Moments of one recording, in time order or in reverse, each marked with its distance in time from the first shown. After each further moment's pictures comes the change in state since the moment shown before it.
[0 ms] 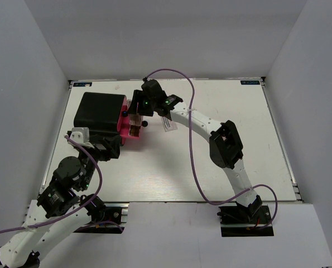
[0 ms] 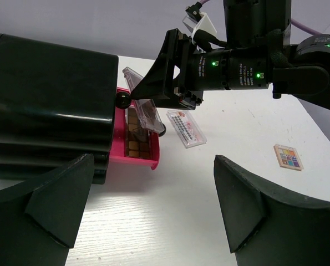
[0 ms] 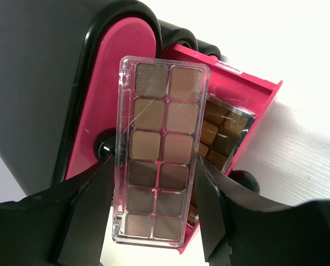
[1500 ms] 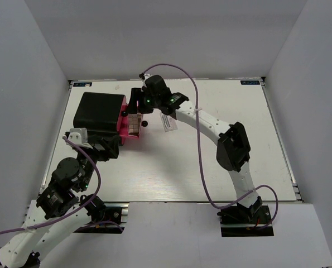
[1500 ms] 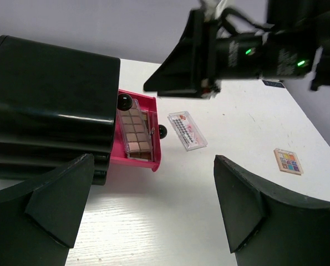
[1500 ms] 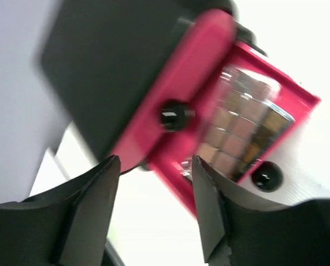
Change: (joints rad) left arm 0.000 -0.014 -0.001 0.000 -0.014 -0.002; right arm -0.004 -0.087 -0.051 0.033 -0.127 -0.118
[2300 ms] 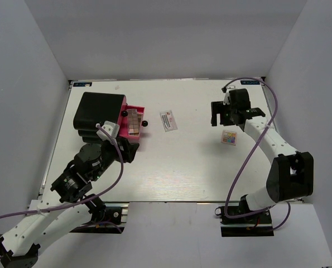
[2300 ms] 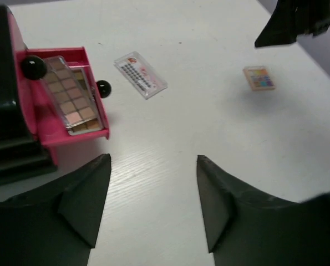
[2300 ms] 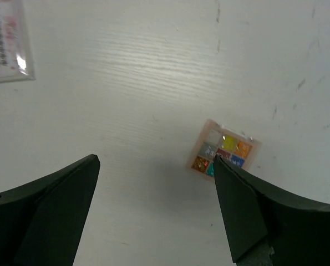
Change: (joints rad) left arm 0.000 0.212 0.000 0.017 0.323 0.046; right arm -0.581 -0.657 -0.822 -0.089 0.146 -0.550
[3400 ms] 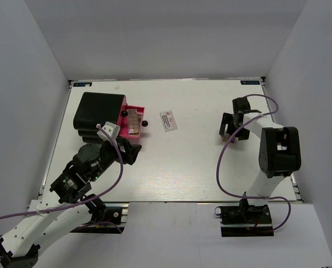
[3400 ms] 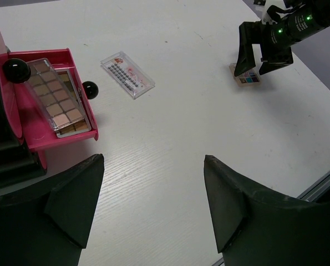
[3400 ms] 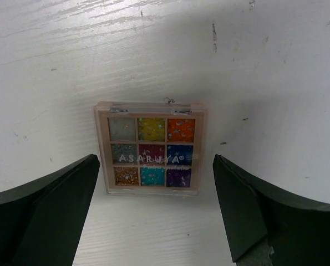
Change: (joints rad) left arm 0.000 -0.006 0.002 -0.001 0.068 -0.004; right arm -0.155 0.274 -0.067 -0.040 0.170 0.198
